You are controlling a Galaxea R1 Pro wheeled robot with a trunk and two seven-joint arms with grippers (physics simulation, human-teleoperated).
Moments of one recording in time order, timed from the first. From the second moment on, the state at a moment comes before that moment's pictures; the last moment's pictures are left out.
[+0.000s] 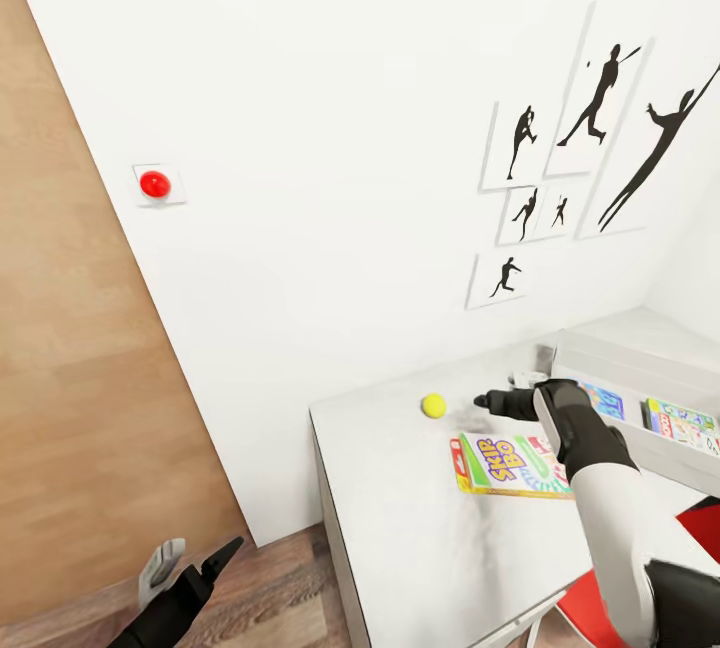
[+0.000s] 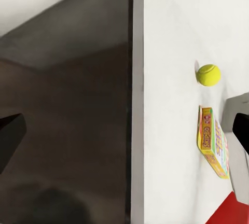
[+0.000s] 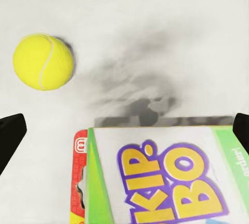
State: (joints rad) left arm 0.14 0.06 0.18 -1.46 0.92 0.54 -0.29; right arm -0.88 -0.10 -0.23 -0.73 0.14 0.78 0.26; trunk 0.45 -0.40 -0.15
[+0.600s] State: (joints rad) left arm 0.14 0.06 0.18 -1.46 0.92 0.54 -0.29; right arm -1.03 -0.17 -0.22 -0.37 0.13 0.62 0.19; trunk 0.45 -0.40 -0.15
